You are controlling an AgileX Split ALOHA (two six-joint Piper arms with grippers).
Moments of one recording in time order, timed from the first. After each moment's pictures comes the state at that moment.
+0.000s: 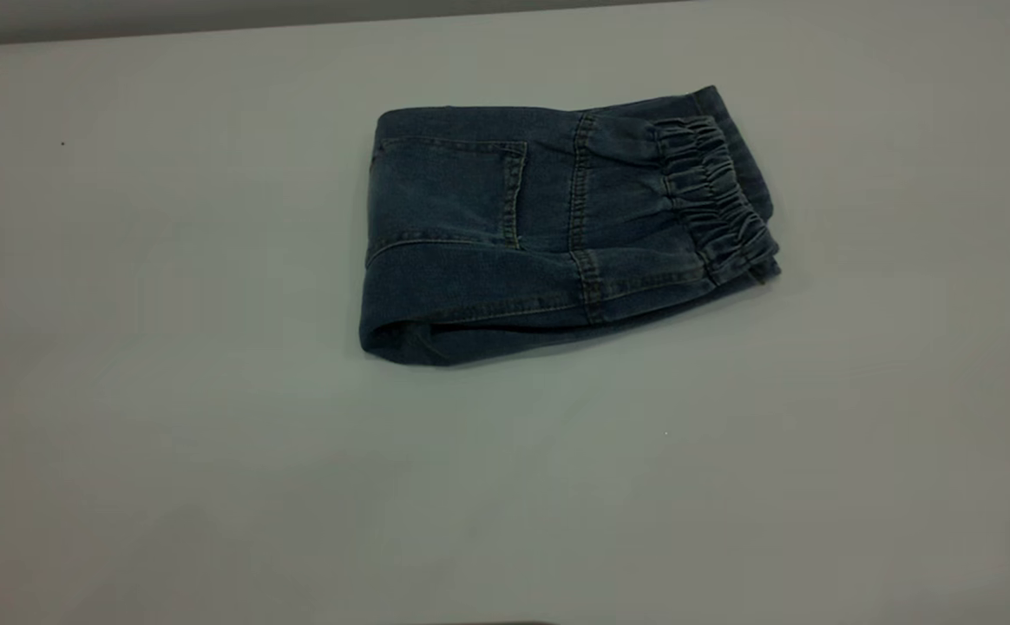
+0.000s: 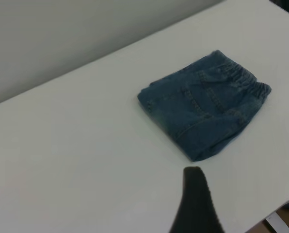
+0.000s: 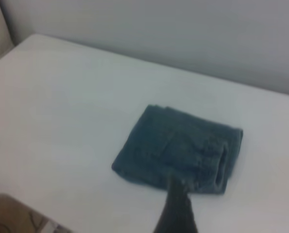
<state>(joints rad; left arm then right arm) -0.58 0.37 -1.08 0.05 1.17 0.02 0.17 0.52 -1.24 0.35 1.28 -0.11</state>
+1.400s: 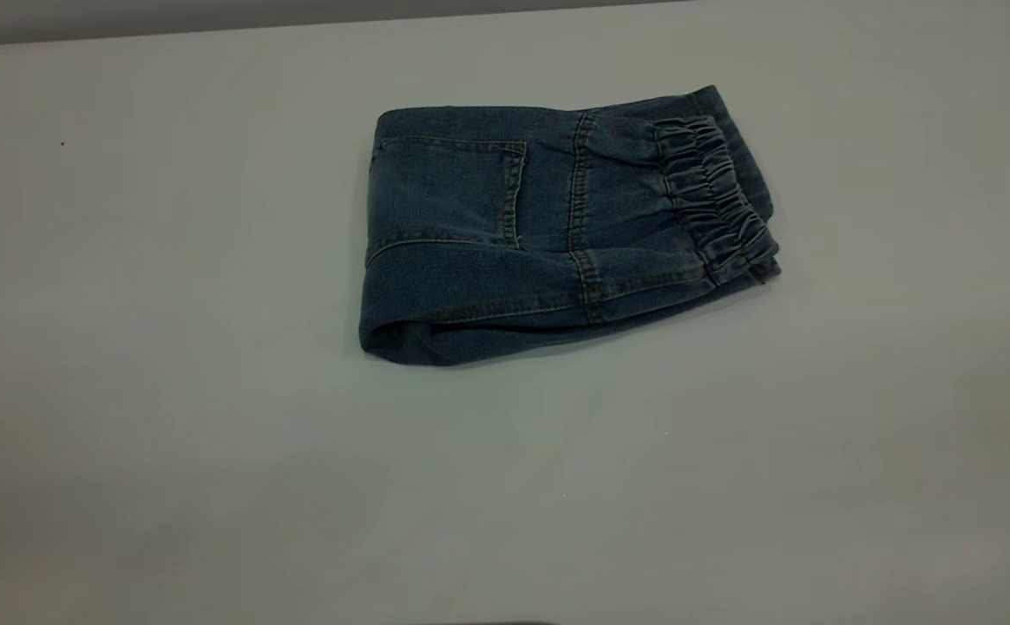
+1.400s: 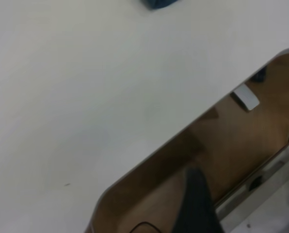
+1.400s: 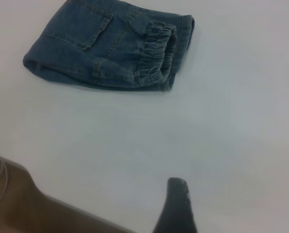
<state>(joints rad) -0.58 0.20 -0.49 -0.06 1.13 0.07 0.17 -0.01 -0.48 0.17 1.15 -0.15</state>
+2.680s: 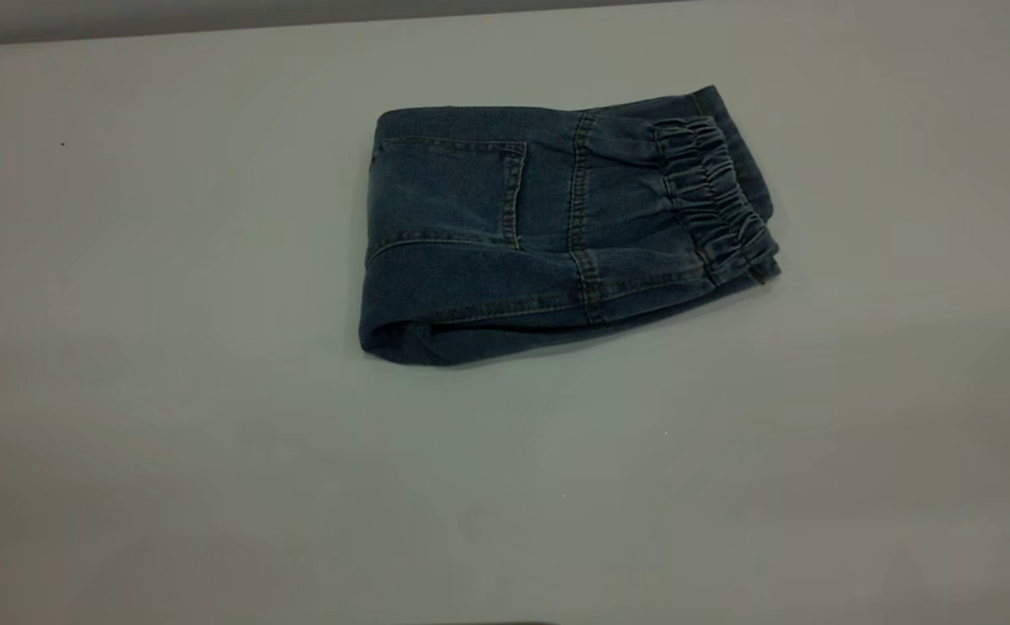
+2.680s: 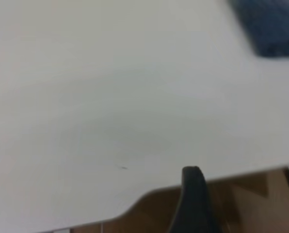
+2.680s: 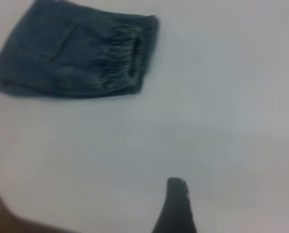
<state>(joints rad) -0.06 0.03 -0.49 -0.08 1.12 0.05 -0.01 -0.01 -0.48 0.18 1.15 -0.15</state>
